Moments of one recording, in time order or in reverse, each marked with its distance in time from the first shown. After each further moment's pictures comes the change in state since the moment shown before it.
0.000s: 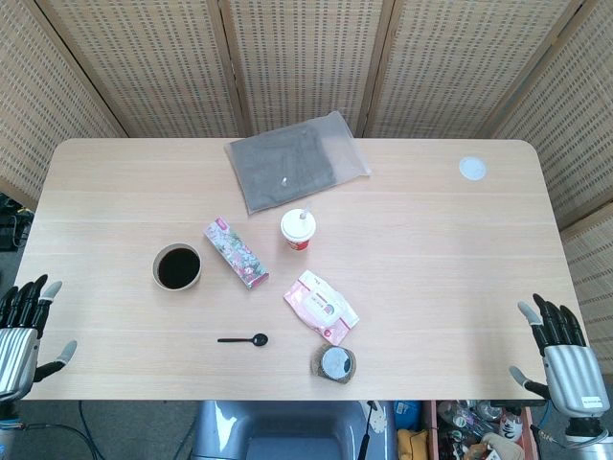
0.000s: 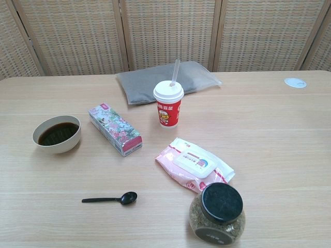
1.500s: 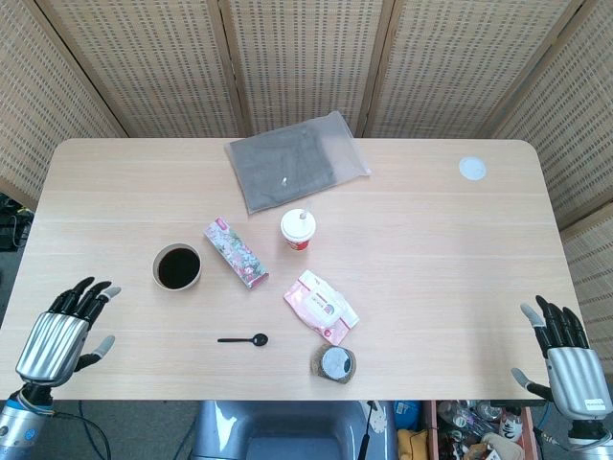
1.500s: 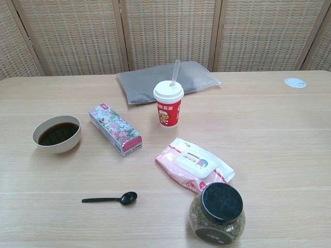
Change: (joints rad) left arm -0.116 0.015 0.005 -0.049 0.119 -0.139 0.105; right arm -0.007 -0.001 -0.005 0.011 -0.001 0.006 0.015
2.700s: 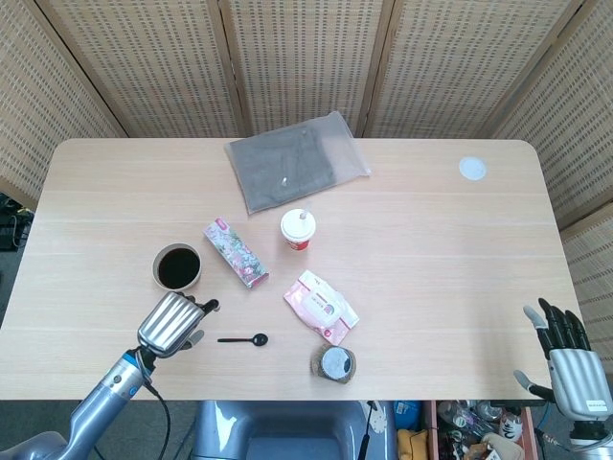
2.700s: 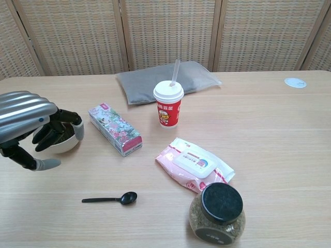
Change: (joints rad) left arm -0.291 -0.223 -0.072 -0.020 -0.169 -0.401 0.293; right arm -0.004 -0.002 -0.002 0.012 0.018 -0.016 0.006
